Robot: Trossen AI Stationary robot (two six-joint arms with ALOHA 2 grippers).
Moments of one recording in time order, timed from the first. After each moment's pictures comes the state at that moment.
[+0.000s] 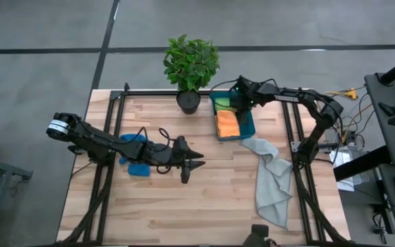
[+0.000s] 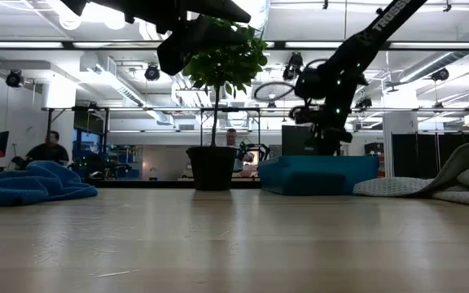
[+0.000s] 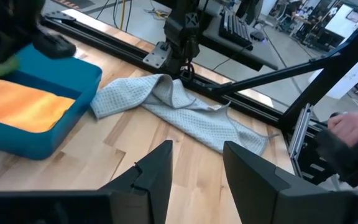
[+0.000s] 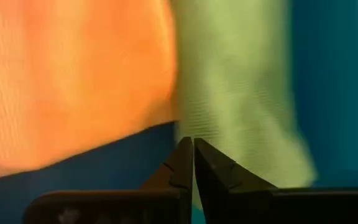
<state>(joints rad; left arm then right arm) -0.23 1.44 0.86 0.33 -0.29 -0.49 -0.69 1.71 1.09 -0.56 0.01 -0.62</state>
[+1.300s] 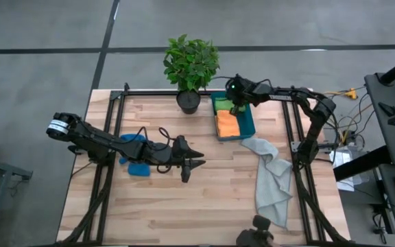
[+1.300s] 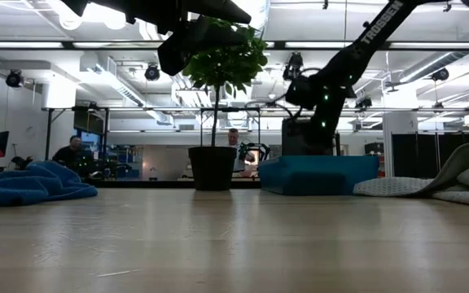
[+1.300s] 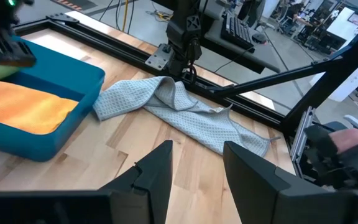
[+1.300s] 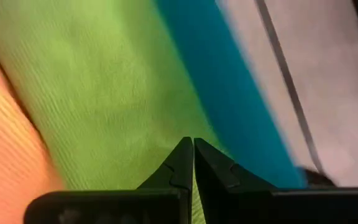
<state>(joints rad) -0.22 1.44 0.86 0.33 -0.30 -0.49 -0.69 1.80 1.11 -0.37 0.24 -0.41</state>
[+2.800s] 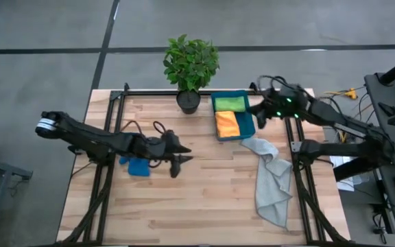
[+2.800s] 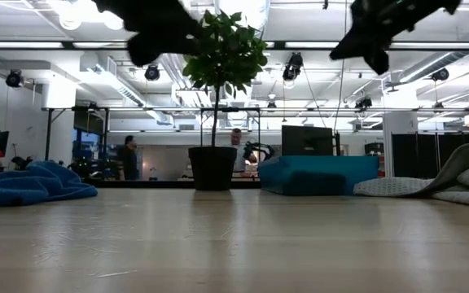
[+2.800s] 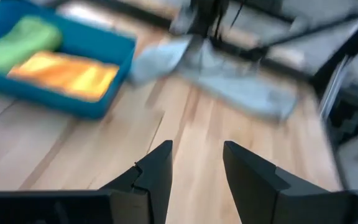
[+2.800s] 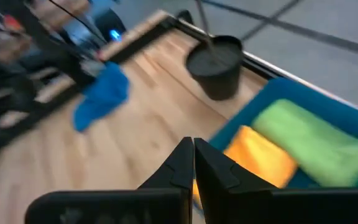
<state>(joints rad) -0.20 1.27 0.89 -0.08 -0.27 -0.45 -0.48 0.88 0.85 -0.45 -0.16 0.34</state>
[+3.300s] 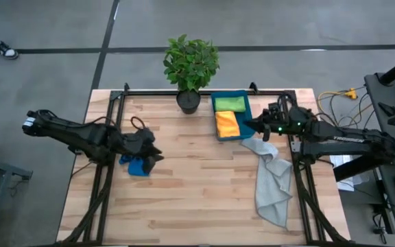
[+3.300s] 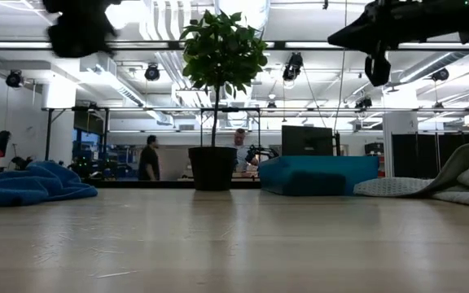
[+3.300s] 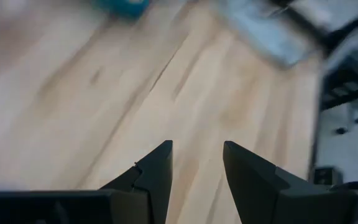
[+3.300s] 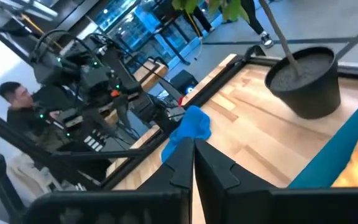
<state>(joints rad) -0.24 0.97 0.92 -0.69 -0.20 -0.79 -0.24 0.70 0.48 0.12 -0.06 0.69</state>
